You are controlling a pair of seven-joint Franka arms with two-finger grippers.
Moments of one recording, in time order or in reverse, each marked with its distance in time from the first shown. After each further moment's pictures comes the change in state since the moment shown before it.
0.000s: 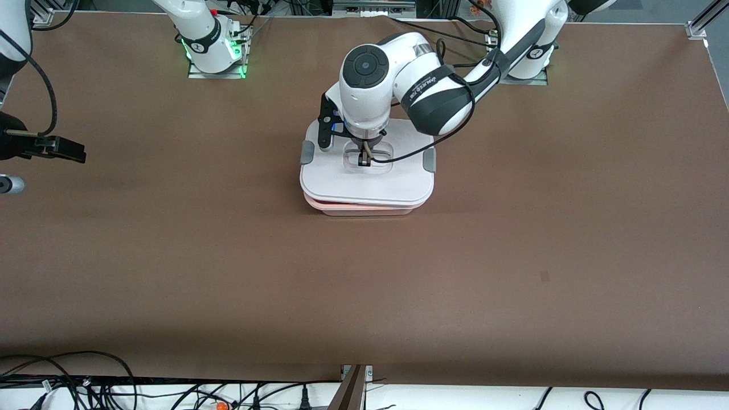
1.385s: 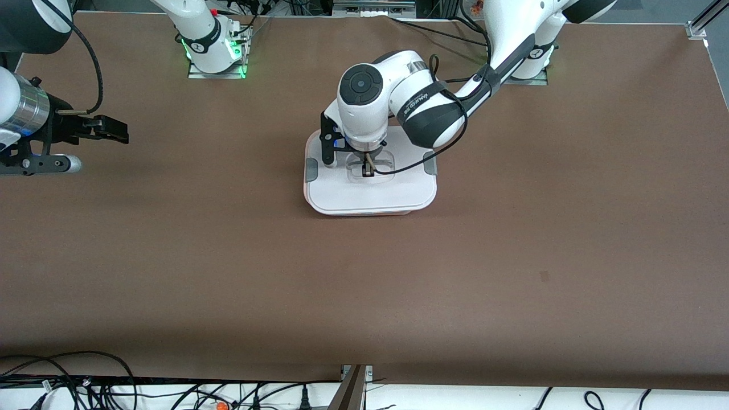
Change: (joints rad) left arm -0.020 0.037 0.041 0.000 0.041 0.029 -0.112; right arm 0.122 -0.065 -0.054 -0.100 0.091 -0.016 0.001
